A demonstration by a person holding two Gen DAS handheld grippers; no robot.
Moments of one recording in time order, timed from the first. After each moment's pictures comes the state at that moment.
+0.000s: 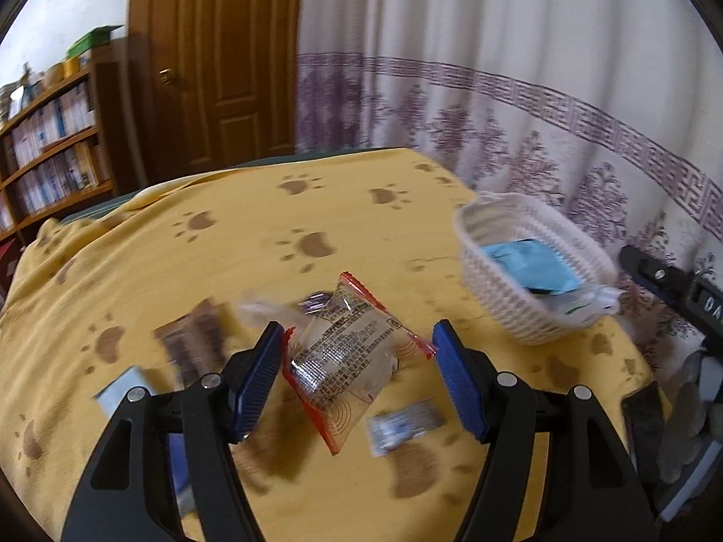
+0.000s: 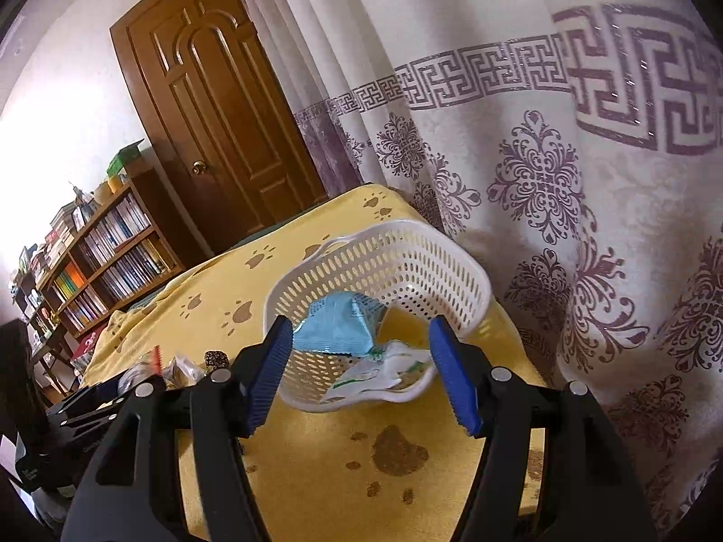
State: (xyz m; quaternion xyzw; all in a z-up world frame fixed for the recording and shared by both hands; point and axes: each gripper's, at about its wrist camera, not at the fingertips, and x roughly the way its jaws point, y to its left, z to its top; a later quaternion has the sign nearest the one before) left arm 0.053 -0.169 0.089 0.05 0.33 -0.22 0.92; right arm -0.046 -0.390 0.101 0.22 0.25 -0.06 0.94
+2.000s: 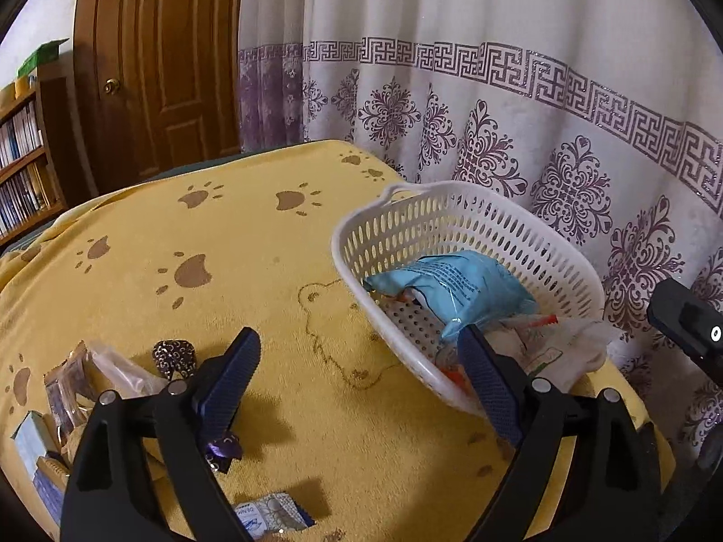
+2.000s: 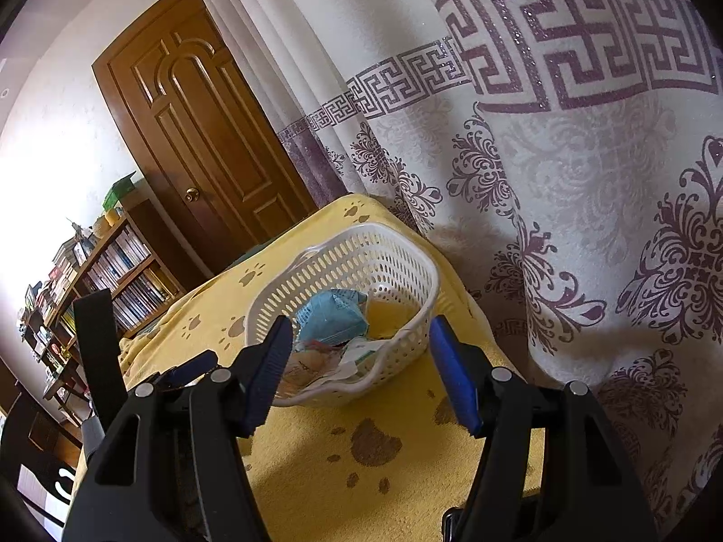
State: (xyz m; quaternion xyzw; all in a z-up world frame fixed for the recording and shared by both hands) left arm 0.081 -0.266 0.062 0.07 0.33 -0.27 0.90; right arm -0.069 -0.414 0.091 0.27 0.23 -0.08 0.93
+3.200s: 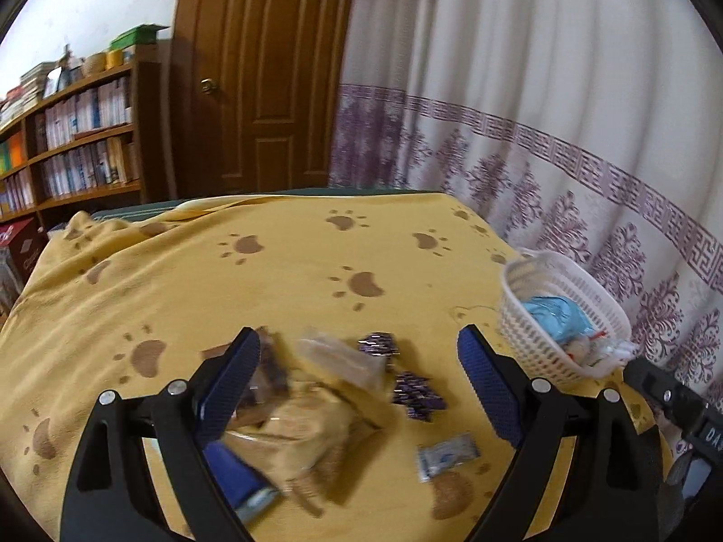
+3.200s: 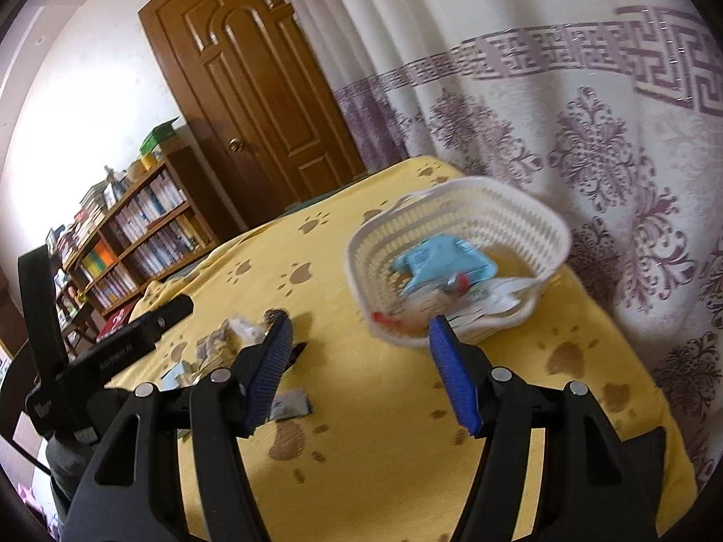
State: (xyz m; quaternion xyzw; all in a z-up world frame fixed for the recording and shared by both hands) left arm 0.067 -0.112 0.105 -0.01 0.29 -0.17 0.94; right arm -0.051 -0.326 0.098 0.22 0.27 0.00 0.94
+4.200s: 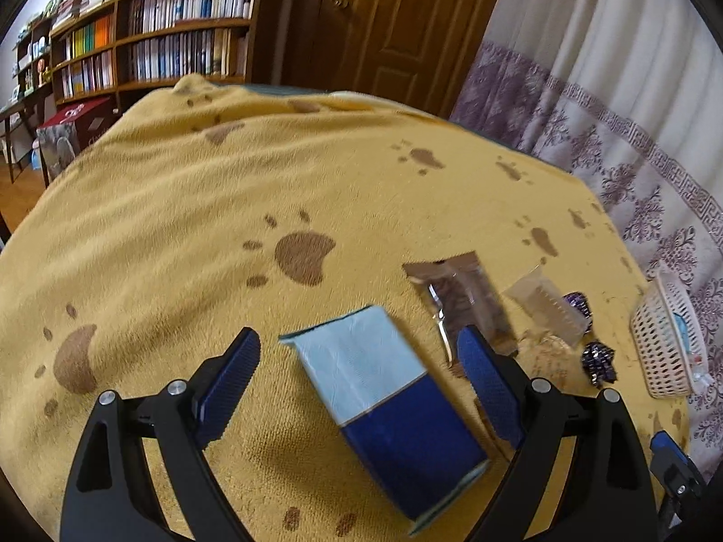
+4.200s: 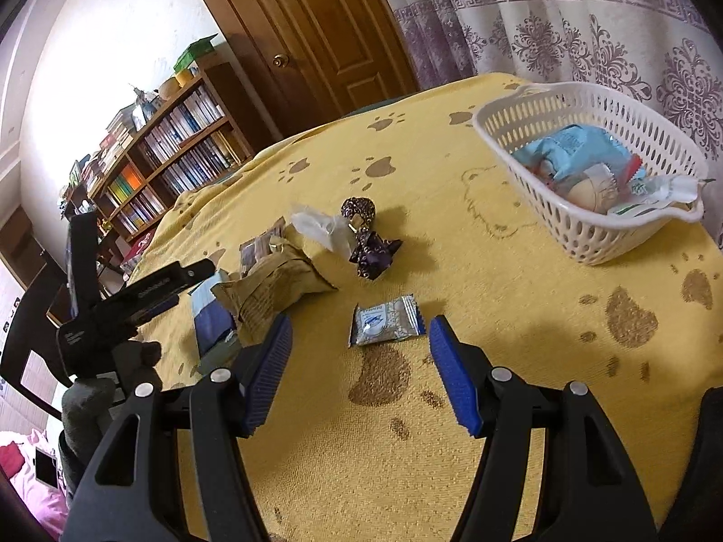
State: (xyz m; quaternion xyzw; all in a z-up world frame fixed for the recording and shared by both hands) left arm 0.099 0.008 0.030 -0.09 0.40 -0.04 0.91; right arm -0.025 -0.234 0.058 0.19 0.37 0.08 0.91
